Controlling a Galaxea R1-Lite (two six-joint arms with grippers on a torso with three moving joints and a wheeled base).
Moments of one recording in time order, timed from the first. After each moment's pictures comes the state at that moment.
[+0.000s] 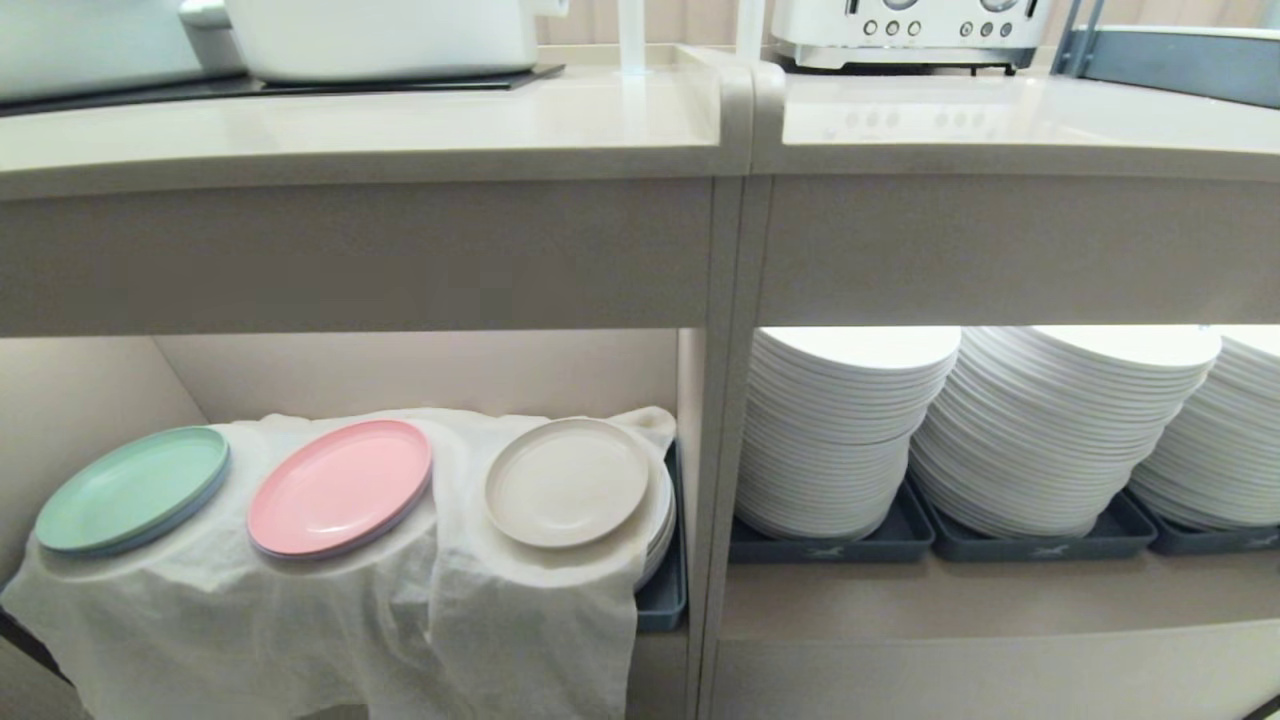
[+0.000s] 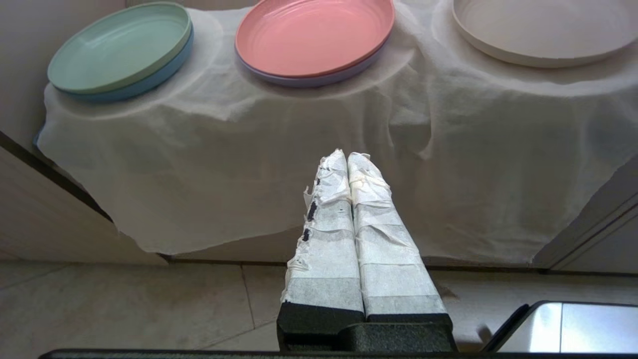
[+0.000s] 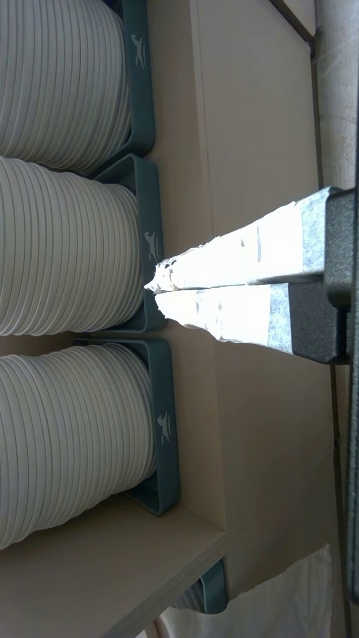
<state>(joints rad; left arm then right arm) 0.07 0.27 0.00 -0.07 0.03 0.10 0.00 0.00 0.00 -0.01 -0.04 0.06</state>
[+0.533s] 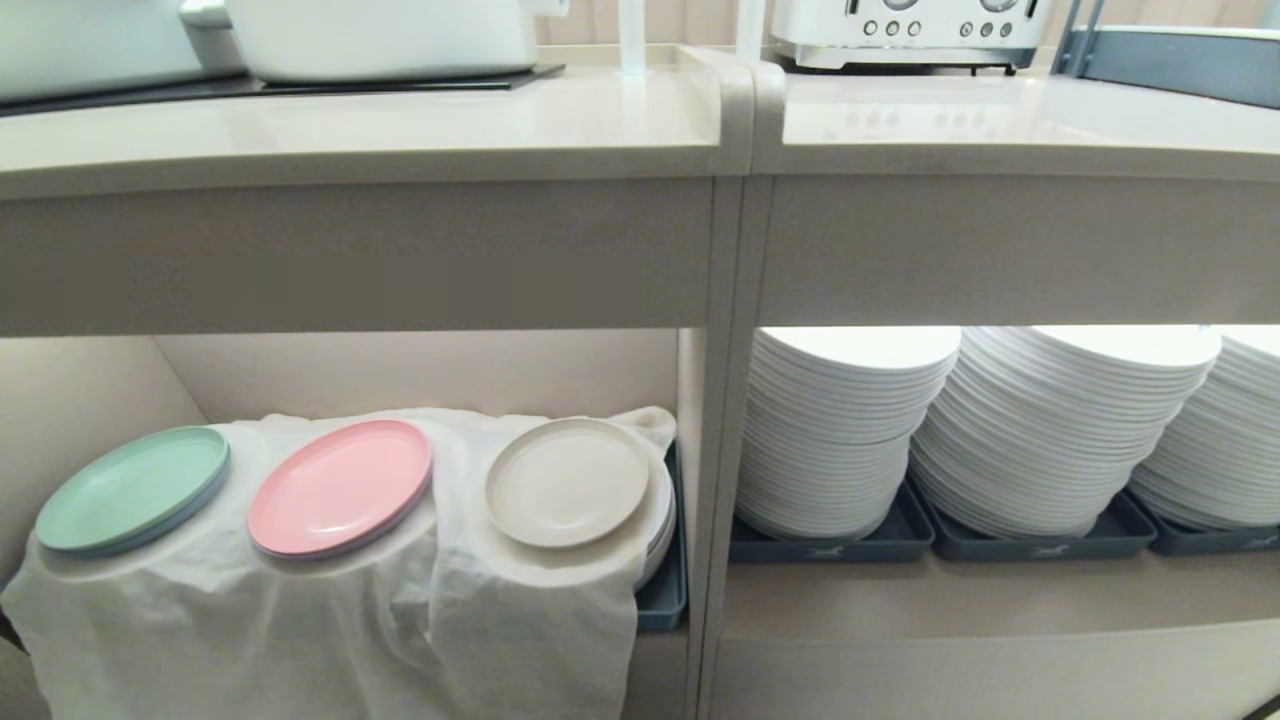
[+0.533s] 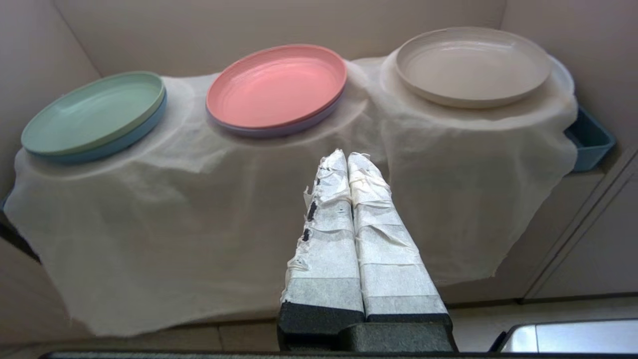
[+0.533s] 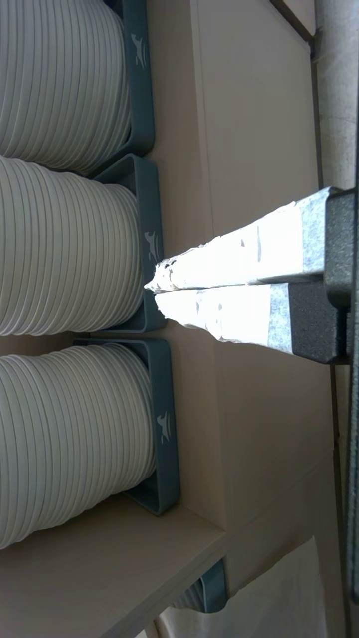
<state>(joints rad) 0.00 0.04 0.00 -0.01 -0.03 0.10 0.00 0.00 0.00 -0.01 -0.04 0.06</state>
